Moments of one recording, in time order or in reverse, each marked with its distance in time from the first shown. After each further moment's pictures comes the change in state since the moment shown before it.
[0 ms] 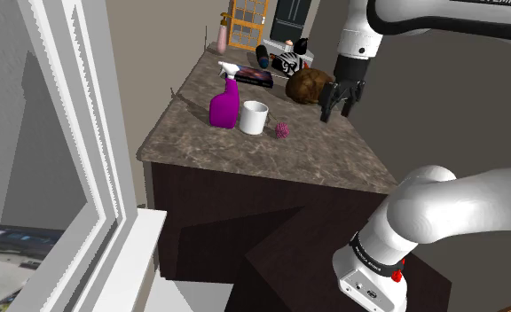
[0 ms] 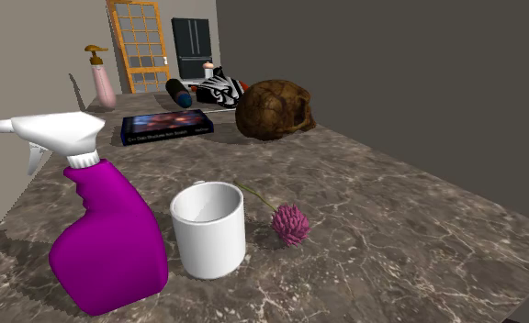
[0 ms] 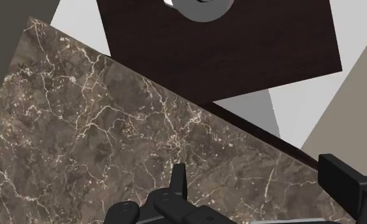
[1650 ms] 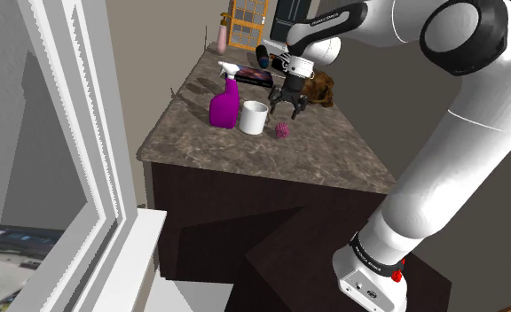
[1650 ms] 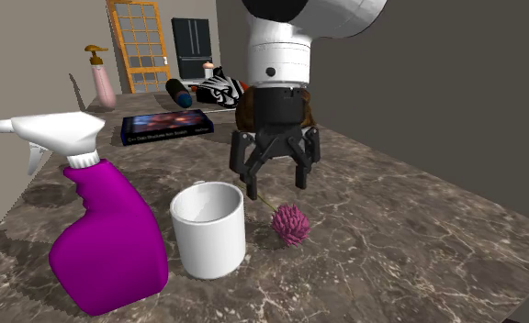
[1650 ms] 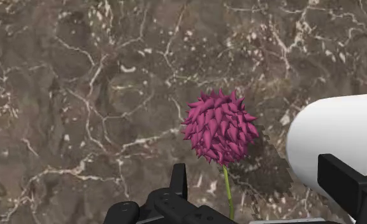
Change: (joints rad) arm -0.127 0.891 -0.175 0.469 0.260 0.375 0.126
